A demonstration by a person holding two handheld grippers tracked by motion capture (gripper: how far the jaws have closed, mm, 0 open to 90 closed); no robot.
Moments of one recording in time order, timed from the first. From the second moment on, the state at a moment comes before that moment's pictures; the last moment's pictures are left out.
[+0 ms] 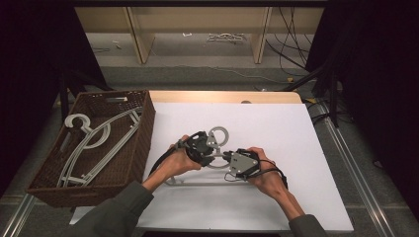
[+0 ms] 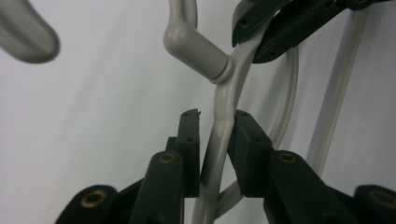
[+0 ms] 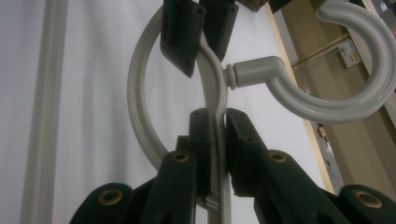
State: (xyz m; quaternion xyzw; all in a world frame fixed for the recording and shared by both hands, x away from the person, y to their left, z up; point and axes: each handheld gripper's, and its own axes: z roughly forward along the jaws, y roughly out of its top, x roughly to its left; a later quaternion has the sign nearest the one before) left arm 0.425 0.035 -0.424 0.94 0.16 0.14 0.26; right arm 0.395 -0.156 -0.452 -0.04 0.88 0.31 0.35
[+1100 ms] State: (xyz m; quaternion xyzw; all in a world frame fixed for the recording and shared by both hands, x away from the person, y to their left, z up) left arm 0.427 0.089 -0.345 0.90 0.21 0.20 0.32; right arm 0.359 -0.199 -0.406 0.28 0.76 0.50 0.30
